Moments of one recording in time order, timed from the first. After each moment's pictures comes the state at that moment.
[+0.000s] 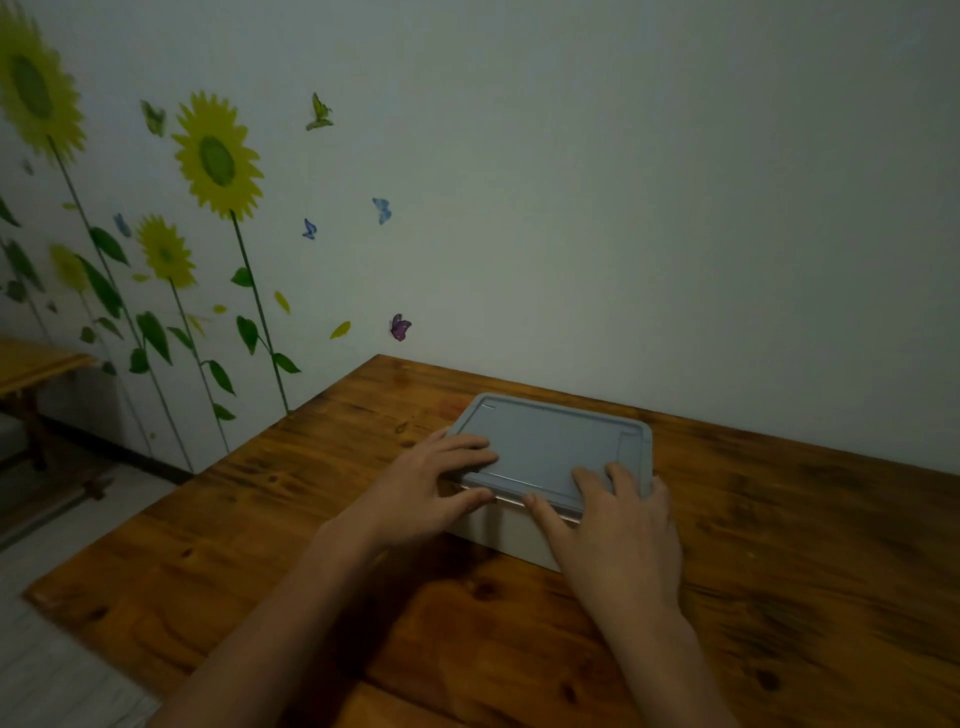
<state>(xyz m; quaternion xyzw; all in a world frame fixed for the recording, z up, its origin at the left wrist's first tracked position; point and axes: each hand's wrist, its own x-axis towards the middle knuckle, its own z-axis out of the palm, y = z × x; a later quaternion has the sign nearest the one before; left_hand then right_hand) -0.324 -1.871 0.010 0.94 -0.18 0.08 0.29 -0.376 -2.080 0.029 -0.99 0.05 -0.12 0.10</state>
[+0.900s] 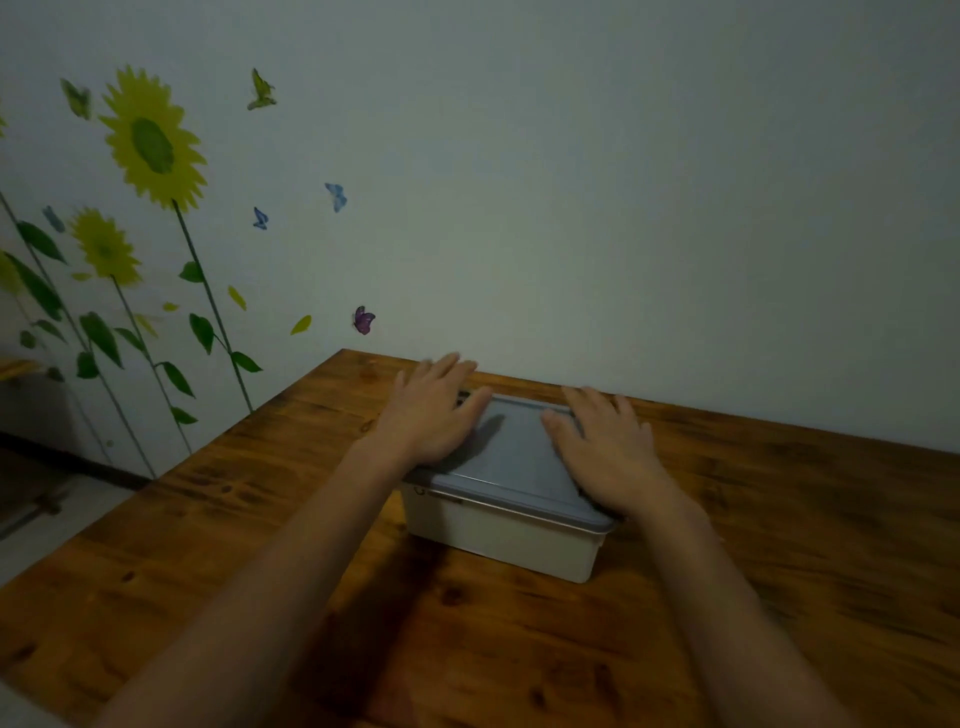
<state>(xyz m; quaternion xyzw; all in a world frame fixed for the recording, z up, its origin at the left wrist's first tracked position) -0.241 -1.915 0.039 0.97 -0.13 0.14 0.15 -0.283 -2.127 0.035 -0.98 -0.04 -0.08 0.20</state>
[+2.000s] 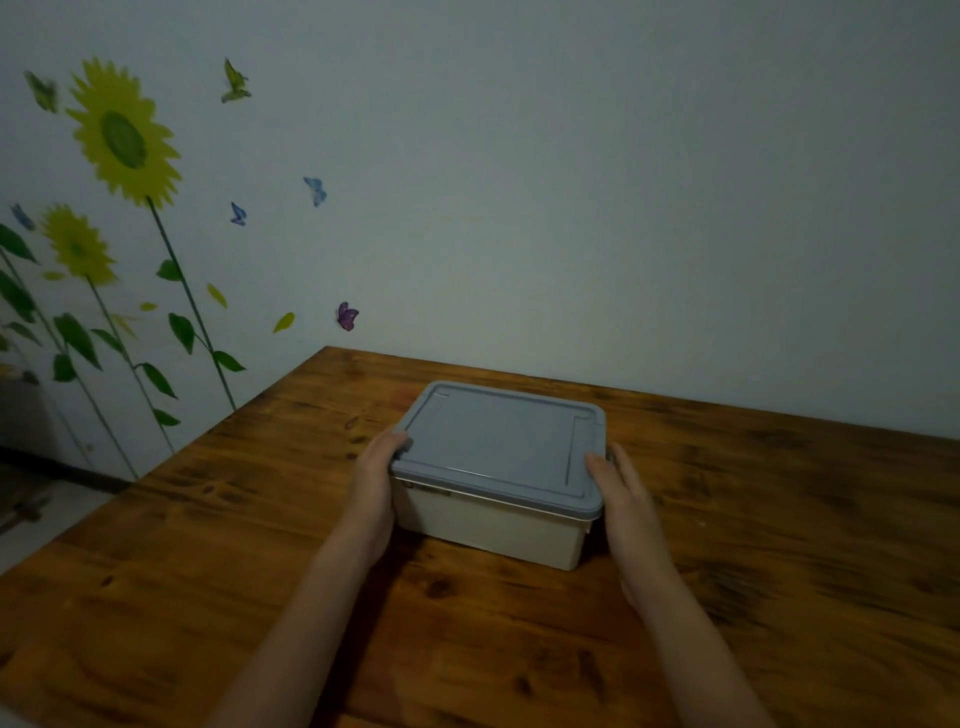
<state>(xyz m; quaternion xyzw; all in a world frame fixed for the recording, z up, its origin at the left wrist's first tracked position) -0.288 -1.906 -0.028 0.60 0.10 0.05 0.79 -0.338 -2.145 -0.011 -0.66 0.06 -0.06 0.75</state>
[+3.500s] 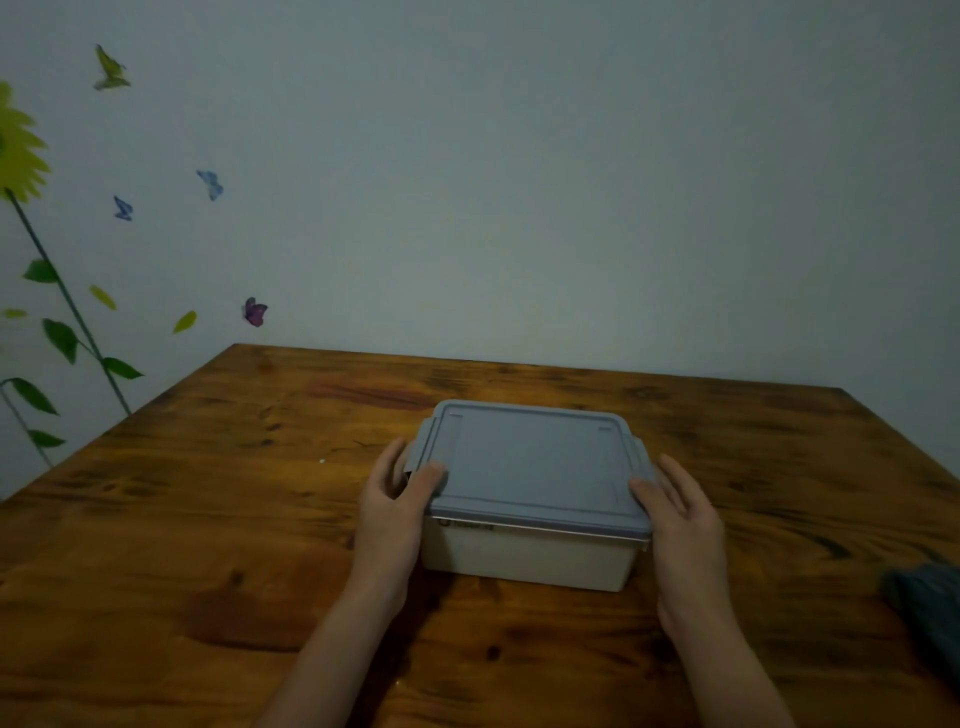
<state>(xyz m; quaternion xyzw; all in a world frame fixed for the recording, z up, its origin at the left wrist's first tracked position) -0.403 -2.008 -0.020 0.64 0.02 0.03 0.77 -0.457 -2.241 -0.014 -0.61 0.18 -0.23 0.73</state>
